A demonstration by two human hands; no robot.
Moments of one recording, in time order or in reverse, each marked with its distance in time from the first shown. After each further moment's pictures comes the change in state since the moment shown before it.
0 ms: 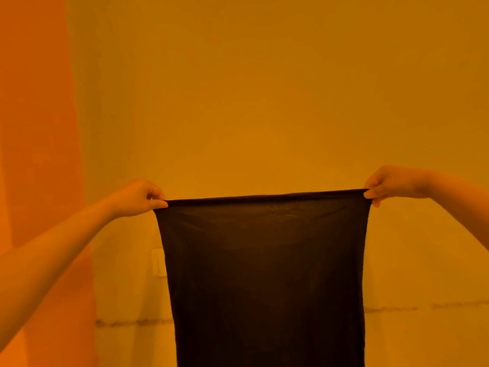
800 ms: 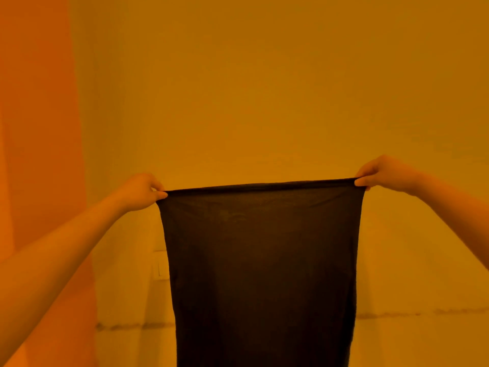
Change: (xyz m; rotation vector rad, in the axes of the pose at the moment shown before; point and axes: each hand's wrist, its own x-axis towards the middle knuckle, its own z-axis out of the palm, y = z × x) left_hand 0.016 0.008 -0.003 0.067 0.140 -0.211; right_hand 0.011 -0.013 0.000 -0.086 0.286 -0.136
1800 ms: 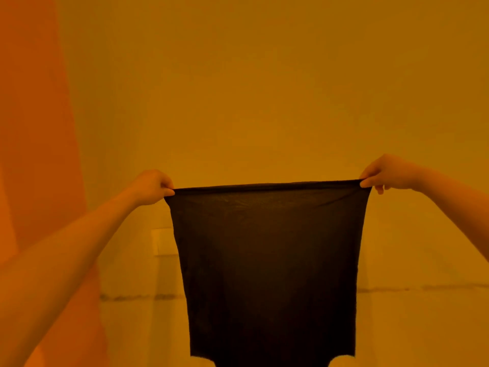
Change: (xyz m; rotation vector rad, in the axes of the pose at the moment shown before) left_hand -0.009 0.018 0.034 -0.014 -0.142 0.000; right_hand -0.016 0.017 0.013 -0.114 -0.136 0.137
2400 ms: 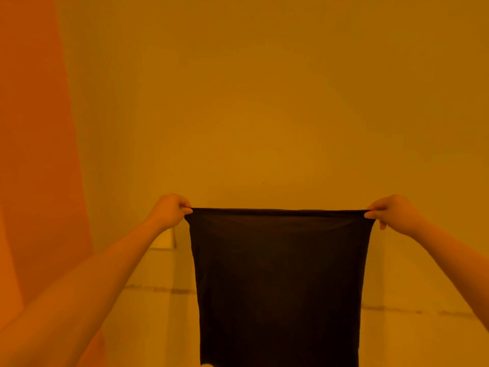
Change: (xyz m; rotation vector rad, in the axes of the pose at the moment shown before) left_hand 0.012 0.031 0.099 -0.218 0.056 -0.198; right_hand 0.044 0.074 0.070 0.170 0.088 0.043
